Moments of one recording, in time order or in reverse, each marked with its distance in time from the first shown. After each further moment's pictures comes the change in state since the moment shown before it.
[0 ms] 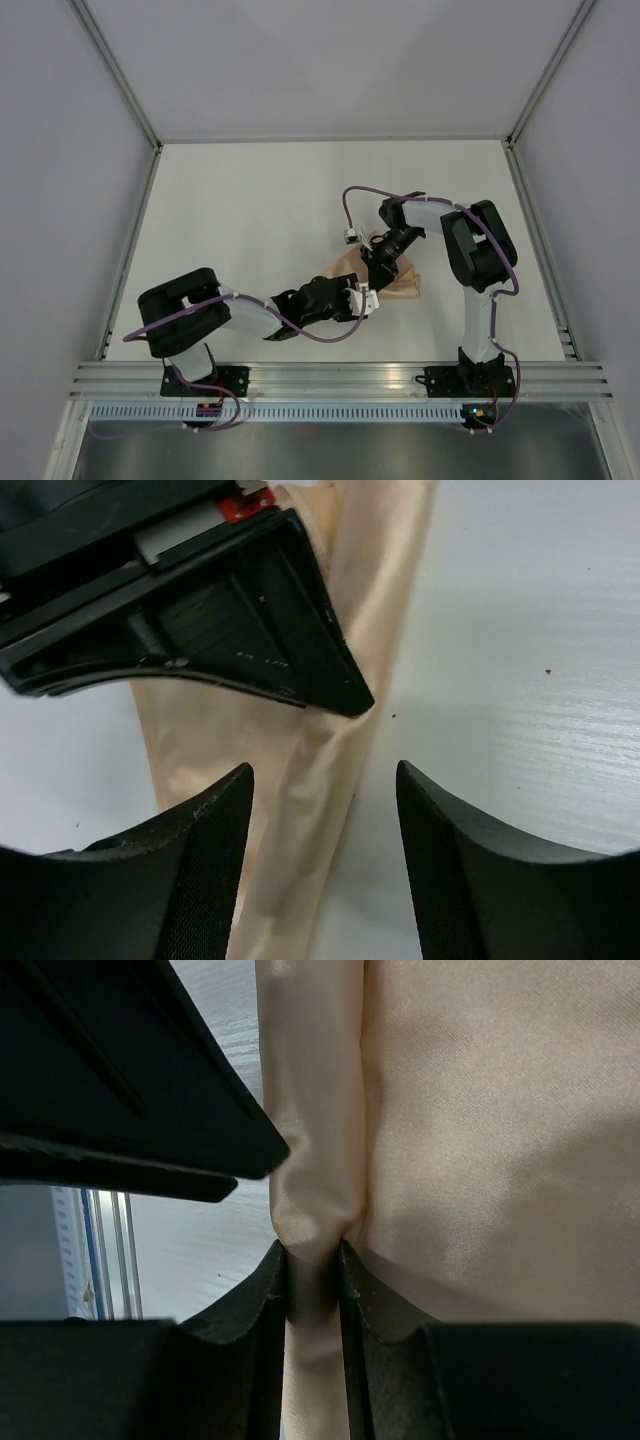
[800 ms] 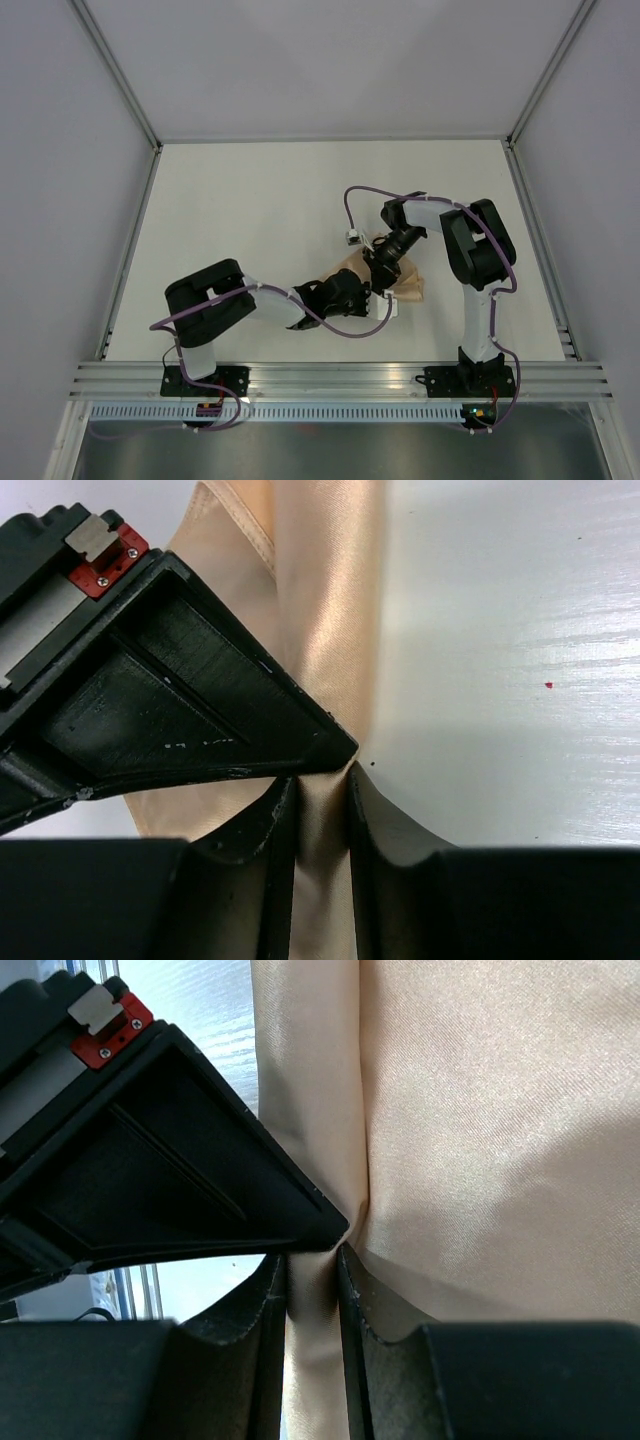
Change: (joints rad) left arm -0.013 0.170 0.197 -0.181 0.067 0.190; right arm -0.009 0.019 0.007 -0.049 -0.002 0.002
